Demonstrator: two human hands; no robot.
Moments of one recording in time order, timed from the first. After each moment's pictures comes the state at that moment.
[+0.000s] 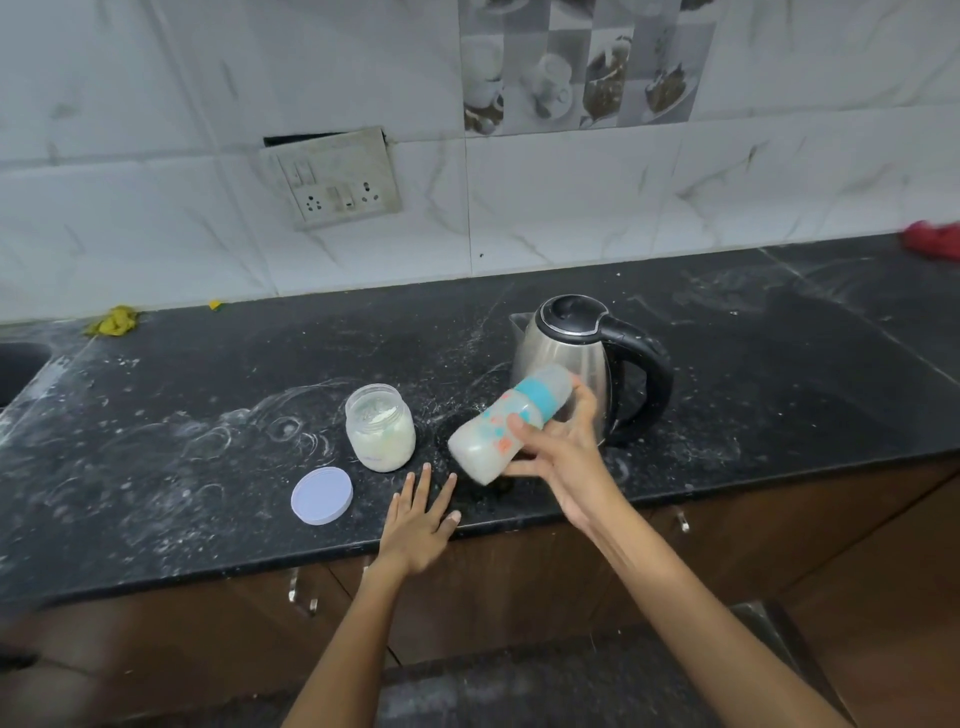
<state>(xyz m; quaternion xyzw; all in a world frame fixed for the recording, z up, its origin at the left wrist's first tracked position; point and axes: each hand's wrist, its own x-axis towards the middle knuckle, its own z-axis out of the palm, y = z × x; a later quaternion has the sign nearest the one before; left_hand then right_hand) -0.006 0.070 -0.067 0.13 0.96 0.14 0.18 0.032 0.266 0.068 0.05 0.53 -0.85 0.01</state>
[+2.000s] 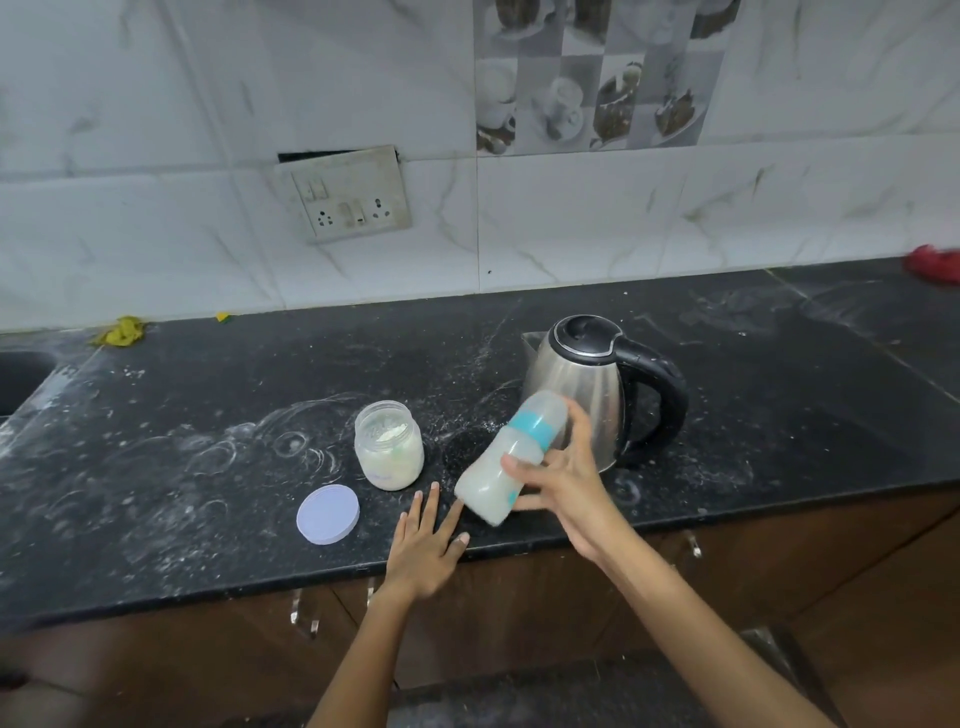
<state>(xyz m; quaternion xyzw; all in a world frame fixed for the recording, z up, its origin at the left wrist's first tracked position) -0.007 0.068 -0.070 0.14 0.97 0.14 0.16 0.028 0.259 0.061 0.04 0.60 -0.80 0.03</state>
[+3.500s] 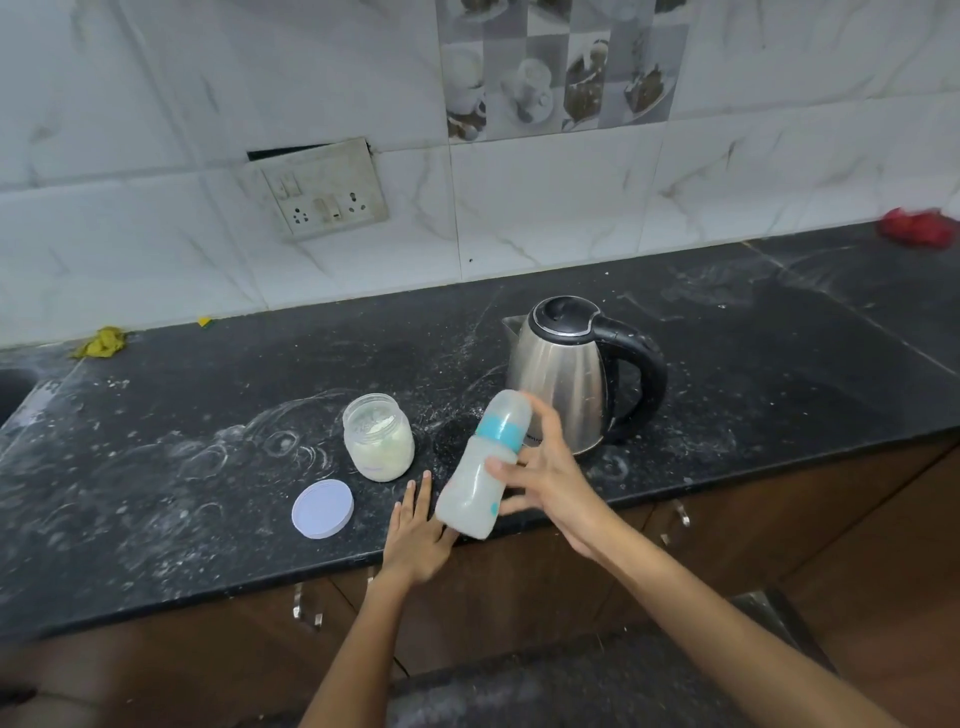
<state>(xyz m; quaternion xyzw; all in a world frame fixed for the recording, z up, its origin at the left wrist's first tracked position) -0.006 0.069 -0.068 0.14 0.97 0.15 0.16 0.048 0.257 0.066 0.01 0.62 -0.78 0.07</state>
